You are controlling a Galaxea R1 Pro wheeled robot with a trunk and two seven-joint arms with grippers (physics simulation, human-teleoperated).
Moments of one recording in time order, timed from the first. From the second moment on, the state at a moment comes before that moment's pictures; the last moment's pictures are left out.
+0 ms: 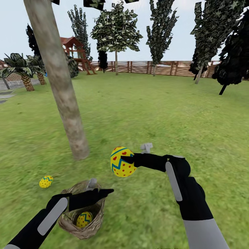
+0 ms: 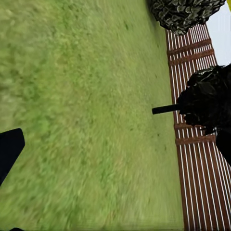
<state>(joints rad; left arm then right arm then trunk) -0.42 0.26 -0.36 -1.13 1.01 0.77 -0.54 -0.60 0.10 0.08 -1.52 -0.14 0.96 0.67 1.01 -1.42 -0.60</state>
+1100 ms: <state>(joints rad) -0.42 0.26 -0.36 -1.13 1.01 0.77 -0.54 -0.60 0.10 0.08 -1.52 -0.14 0.96 0.67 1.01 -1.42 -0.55</state>
